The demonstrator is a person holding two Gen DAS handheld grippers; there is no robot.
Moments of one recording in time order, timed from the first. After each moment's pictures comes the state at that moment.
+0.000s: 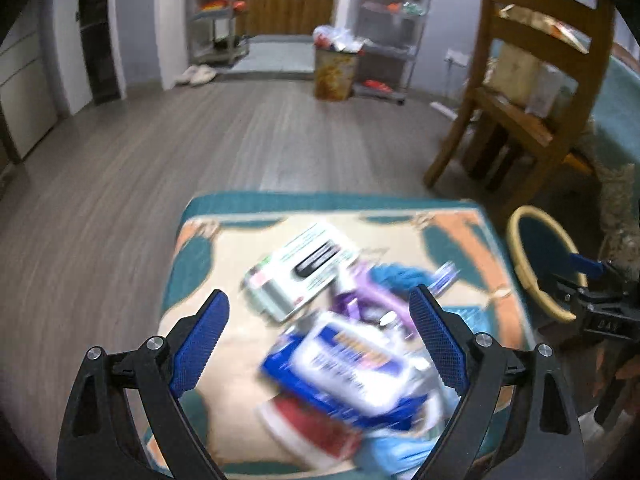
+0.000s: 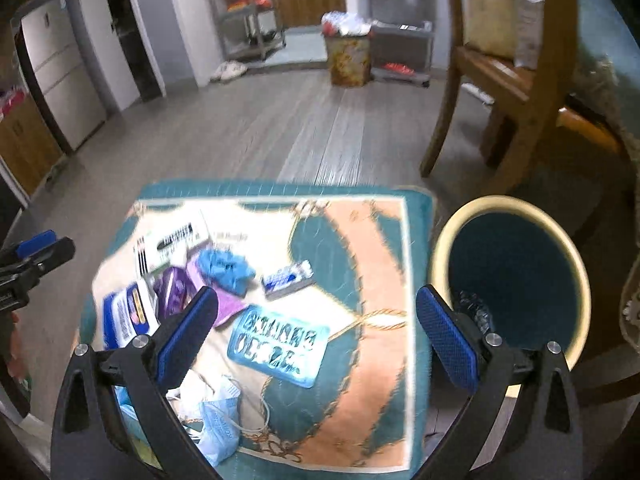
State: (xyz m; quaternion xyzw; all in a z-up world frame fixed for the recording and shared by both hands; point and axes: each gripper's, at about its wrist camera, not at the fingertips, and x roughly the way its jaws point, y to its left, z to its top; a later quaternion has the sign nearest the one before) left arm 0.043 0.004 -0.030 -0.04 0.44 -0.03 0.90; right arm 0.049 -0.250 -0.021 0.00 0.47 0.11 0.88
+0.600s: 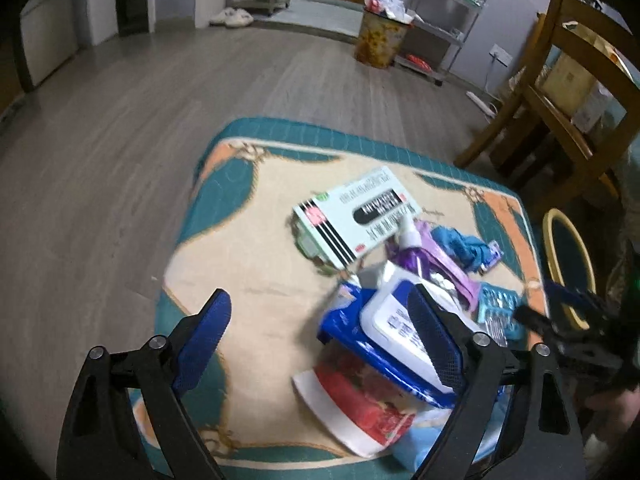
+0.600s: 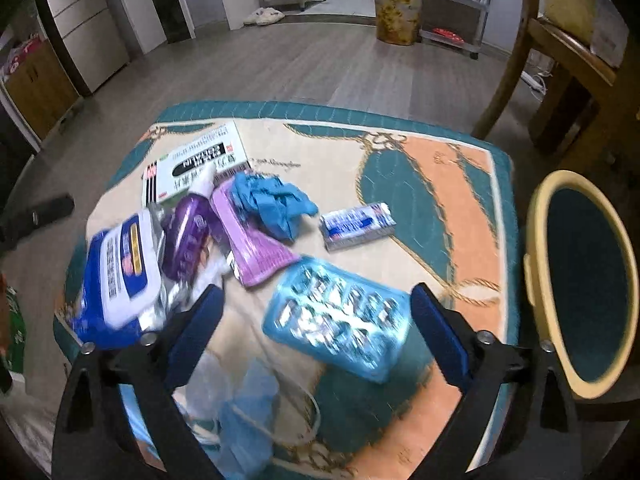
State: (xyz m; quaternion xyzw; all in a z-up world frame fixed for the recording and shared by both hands) left arm 0.033 0.050 -0.081 -0.11 0.50 0.00 0.86; right arm 0.057 -0.193 -0.079 -0.02 0.51 0.17 0.84
